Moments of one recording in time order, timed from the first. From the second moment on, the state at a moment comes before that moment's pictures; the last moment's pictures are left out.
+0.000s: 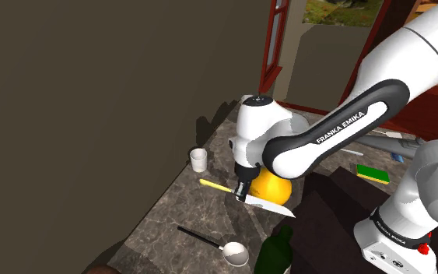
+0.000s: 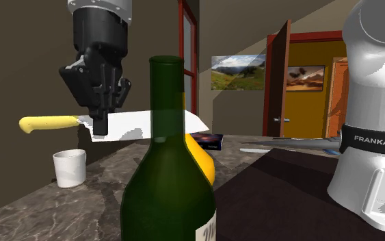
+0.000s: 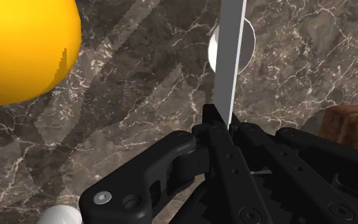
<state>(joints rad) 0.33 -0.03 0.39 -2.46 0.17 2.45 0.12</state>
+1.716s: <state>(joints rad) 0.38 0.34 0.32 -2.48 -0.01 2.81 0.22</state>
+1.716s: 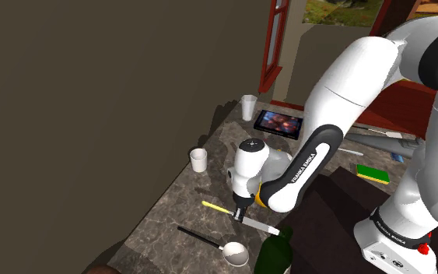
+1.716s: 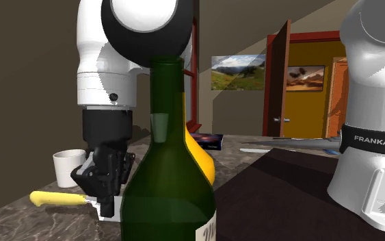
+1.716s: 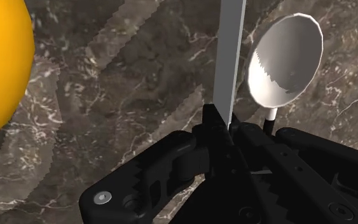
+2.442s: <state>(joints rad) 0.44 0.50 0.24 -2.43 -0.07 2.94 0.26</state>
